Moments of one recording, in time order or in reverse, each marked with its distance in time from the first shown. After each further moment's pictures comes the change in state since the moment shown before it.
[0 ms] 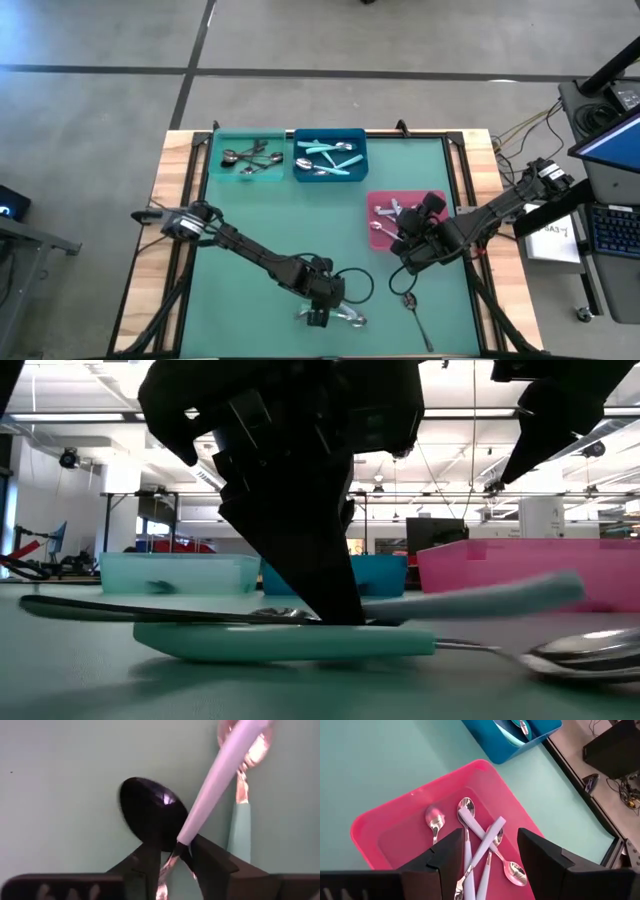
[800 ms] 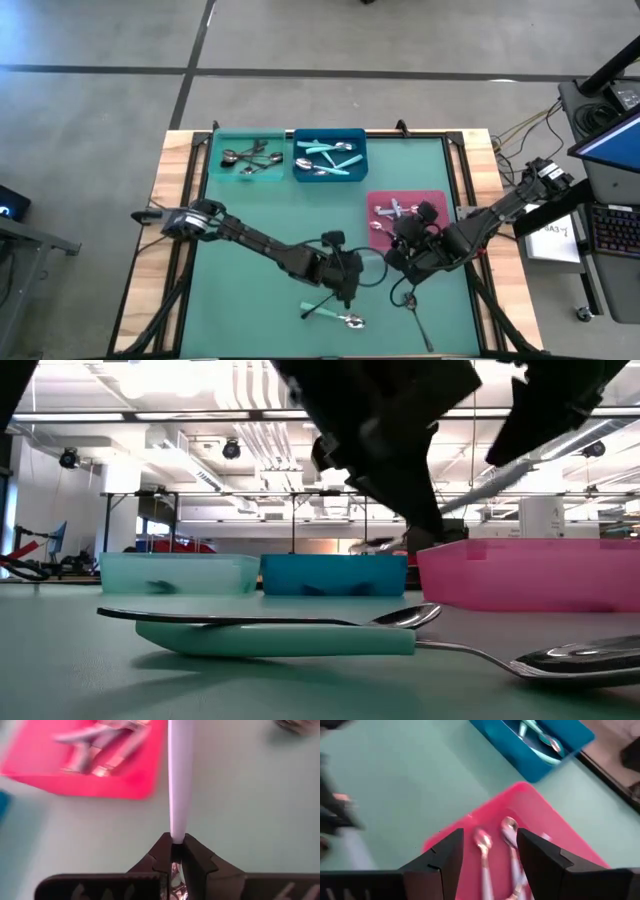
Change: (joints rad) left arm 0.063 -0.002 0.168 -0.018 -0.471 0.041; right arm 0.059 0.000 0.000 0.196 0.029 0.032
